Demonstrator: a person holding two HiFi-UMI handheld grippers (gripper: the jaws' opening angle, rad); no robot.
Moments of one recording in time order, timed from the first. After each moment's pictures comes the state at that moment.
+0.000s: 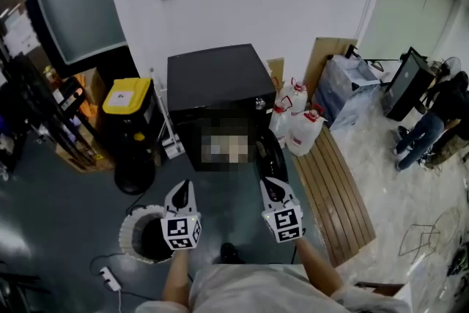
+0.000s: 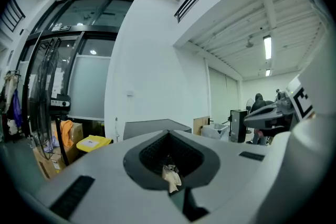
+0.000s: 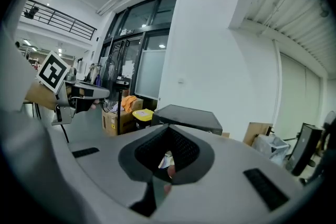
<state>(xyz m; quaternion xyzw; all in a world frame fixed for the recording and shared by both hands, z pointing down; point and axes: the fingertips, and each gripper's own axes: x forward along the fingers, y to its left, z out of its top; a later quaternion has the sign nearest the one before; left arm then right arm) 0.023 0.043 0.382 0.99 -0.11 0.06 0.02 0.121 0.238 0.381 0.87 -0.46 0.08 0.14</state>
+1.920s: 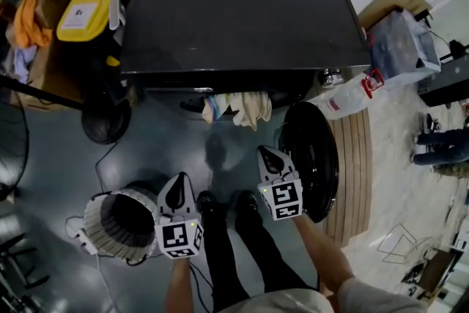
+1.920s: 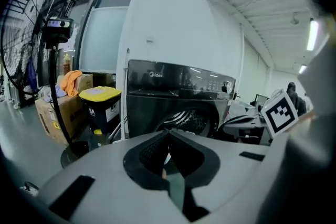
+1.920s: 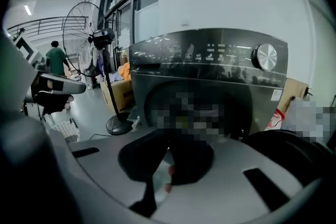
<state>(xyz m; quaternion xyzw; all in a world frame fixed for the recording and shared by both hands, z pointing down) 0.236 -0.110 0.721 0.95 -0.20 0.22 0.12 0.398 0.018 0.762 0.81 -0.51 0.25 0.16</state>
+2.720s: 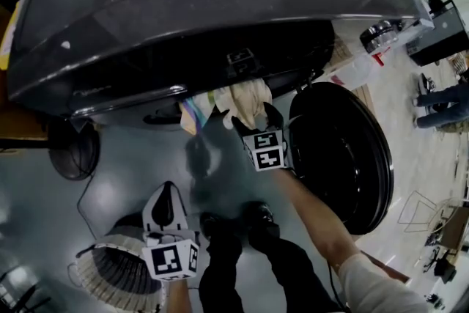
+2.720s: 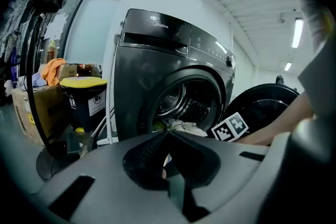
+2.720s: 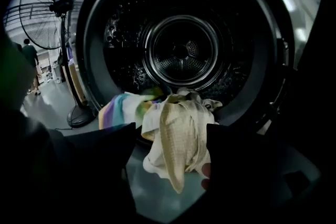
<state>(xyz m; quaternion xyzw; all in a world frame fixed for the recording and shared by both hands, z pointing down) 0.284 -0.148 0.893 0.97 -0.13 0.20 0.11 0.525 -0.030 1.049 0.85 -0.39 0.30 0.17</state>
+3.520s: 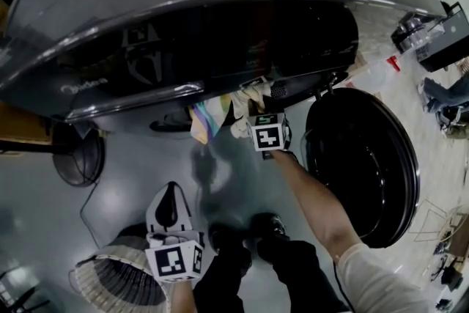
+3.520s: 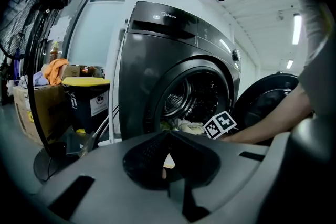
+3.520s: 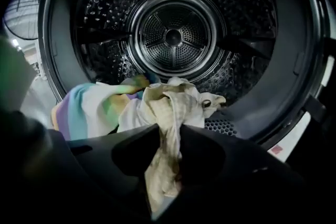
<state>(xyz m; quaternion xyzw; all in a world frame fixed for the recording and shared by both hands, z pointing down) 0.297 -0.170 0.932 0.97 -0.14 0.18 0.11 0.588 -0.055 1.111 0.86 -0.34 0.33 0.20</state>
